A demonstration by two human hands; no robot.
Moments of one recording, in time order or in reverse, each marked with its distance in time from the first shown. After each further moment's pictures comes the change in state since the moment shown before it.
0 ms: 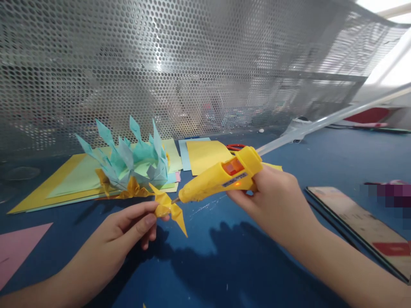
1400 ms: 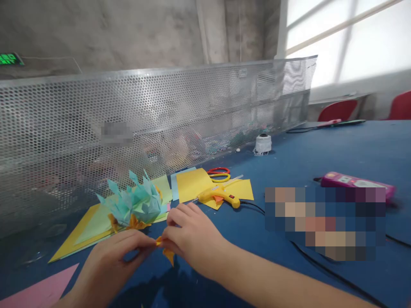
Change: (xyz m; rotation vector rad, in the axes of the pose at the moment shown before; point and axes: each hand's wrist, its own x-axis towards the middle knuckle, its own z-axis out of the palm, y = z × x) left_hand -0.023 0.043 0.007 0.952 0.056 0.679; right_hand -0.019 -0.036 -0.014 0.643 0.017 -0.376
